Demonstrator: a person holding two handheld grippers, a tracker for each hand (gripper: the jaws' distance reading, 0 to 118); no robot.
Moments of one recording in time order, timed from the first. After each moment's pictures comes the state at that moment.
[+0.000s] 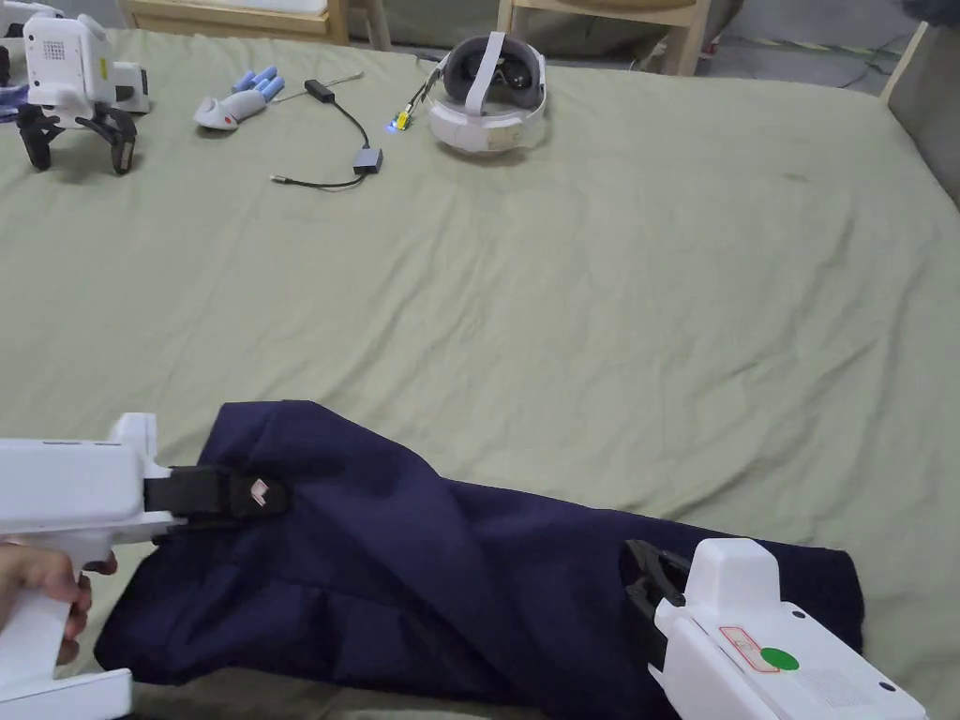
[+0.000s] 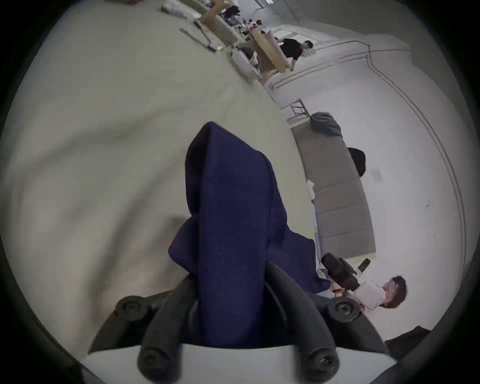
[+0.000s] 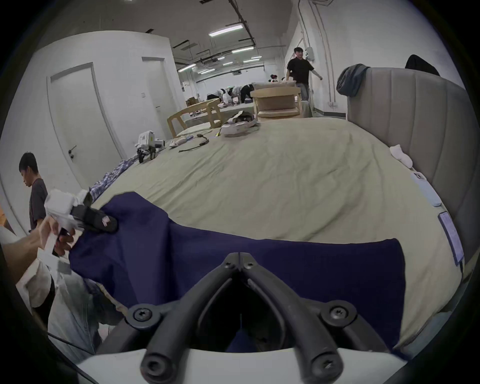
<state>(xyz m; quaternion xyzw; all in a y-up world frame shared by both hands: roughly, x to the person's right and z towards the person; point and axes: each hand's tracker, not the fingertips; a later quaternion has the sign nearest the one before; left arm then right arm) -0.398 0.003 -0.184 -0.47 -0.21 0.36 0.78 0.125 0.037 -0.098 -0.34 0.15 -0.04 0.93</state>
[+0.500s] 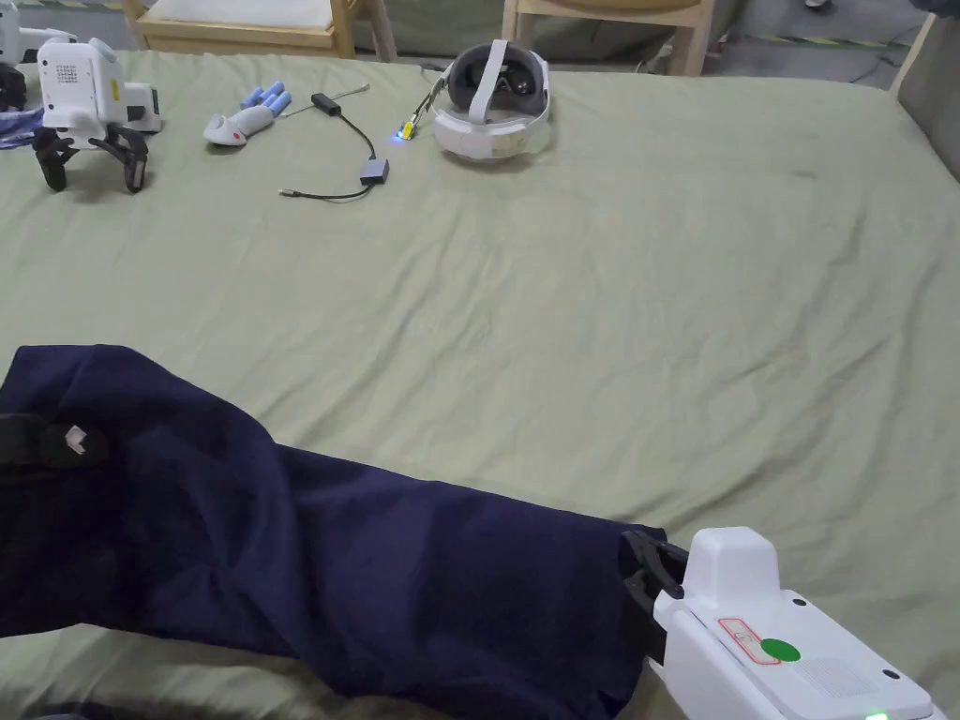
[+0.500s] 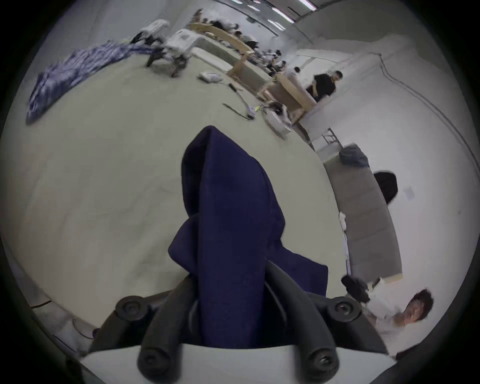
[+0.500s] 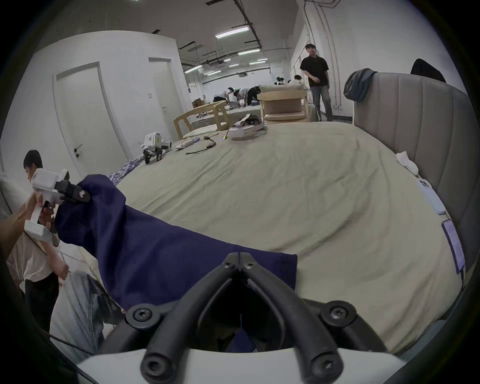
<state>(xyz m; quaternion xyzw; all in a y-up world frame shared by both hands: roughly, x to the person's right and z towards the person) -0.436 0.138 -0.127 -0.43 -0.11 0.28 0.85 0.122 0.043 -0.101 -0.33 0.17 -0.04 0.93</state>
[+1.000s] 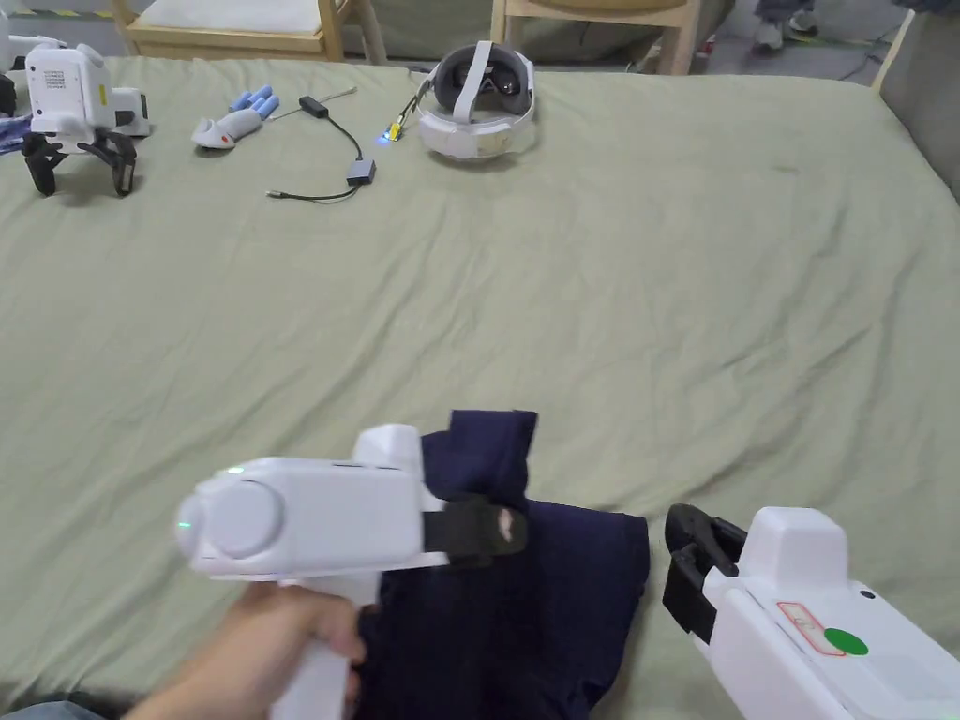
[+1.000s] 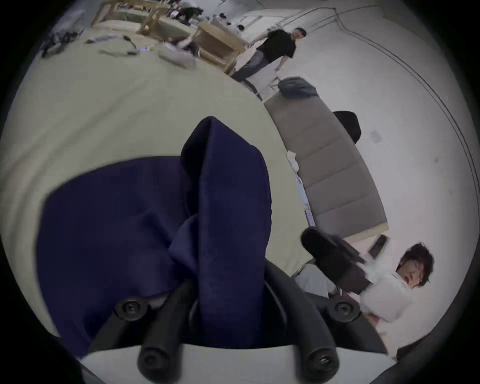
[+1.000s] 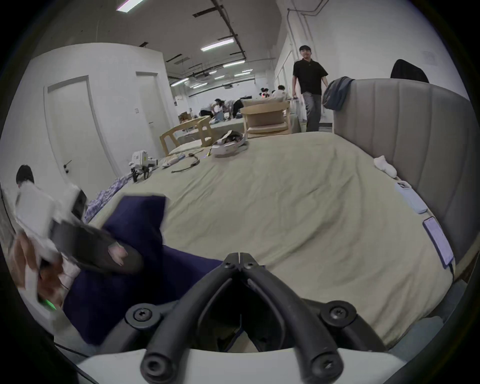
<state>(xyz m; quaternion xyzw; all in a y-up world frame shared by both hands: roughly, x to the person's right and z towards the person) -0.136 0.054 -0.162 -0.50 -0.25 0.28 0.78 0.162 0.072 -0.087 -0.30 0.11 -0.06 0.95</state>
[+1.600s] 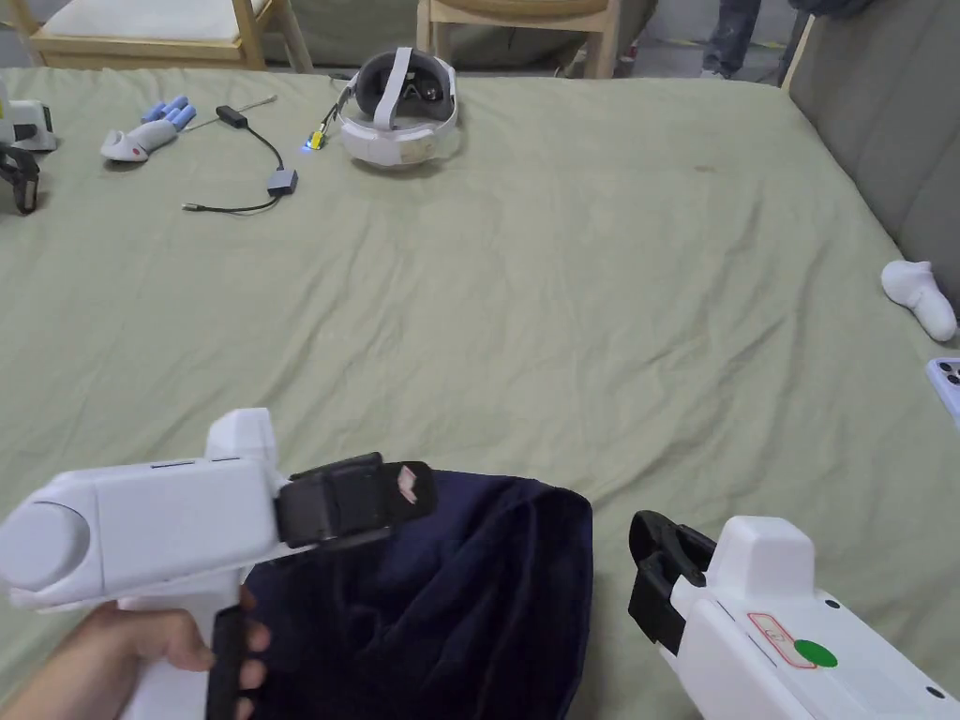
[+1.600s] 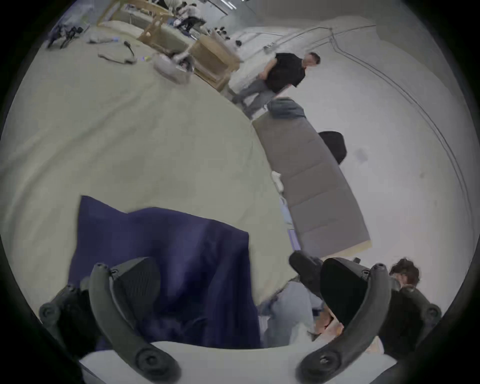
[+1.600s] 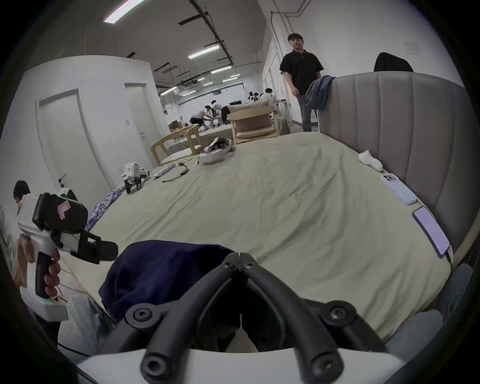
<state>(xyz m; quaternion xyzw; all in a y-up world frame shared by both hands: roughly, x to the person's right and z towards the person) -0.192 0.091 -0.160 -0.44 -0.24 0.32 0.80 0.185 0.072 -0.079 -0.29 0.10 -0.09 0.95</state>
